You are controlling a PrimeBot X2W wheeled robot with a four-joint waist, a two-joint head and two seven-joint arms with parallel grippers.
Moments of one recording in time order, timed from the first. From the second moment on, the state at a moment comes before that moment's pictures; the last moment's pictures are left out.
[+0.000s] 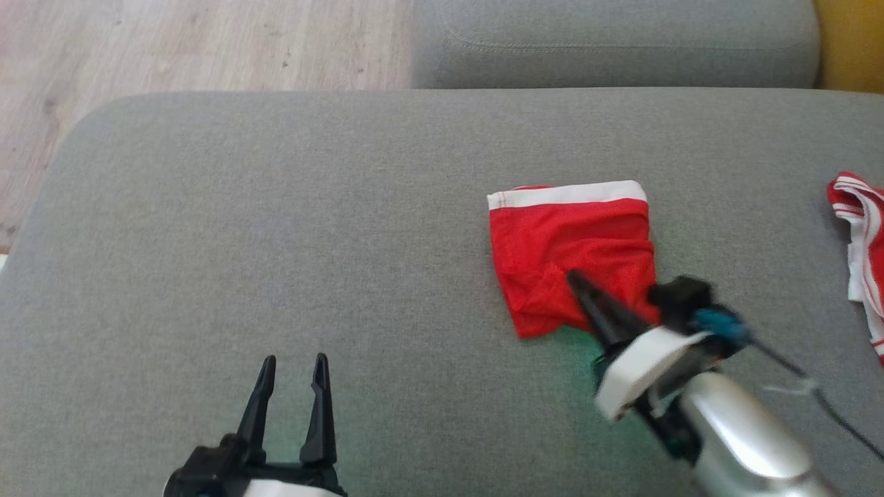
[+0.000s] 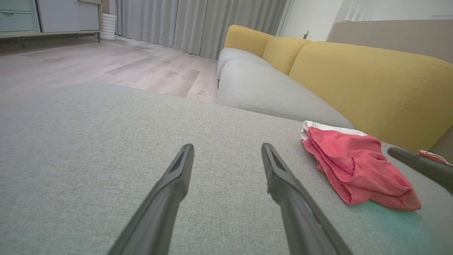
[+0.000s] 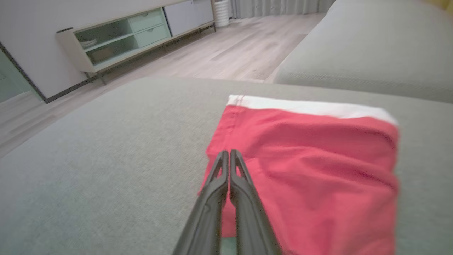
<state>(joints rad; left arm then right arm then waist) 0.10 0.05 -0.26 0.16 -0.33 -0.01 -0.26 -0.34 -0.22 0.58 0.52 0.44 0.13 -0.11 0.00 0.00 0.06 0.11</state>
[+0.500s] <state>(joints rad) 0.11 0.05 -0.27 0.16 -0.33 -0.01 -0.26 -0.29 -0.23 0.25 0.50 0.33 0.13 -0.17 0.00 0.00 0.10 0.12</state>
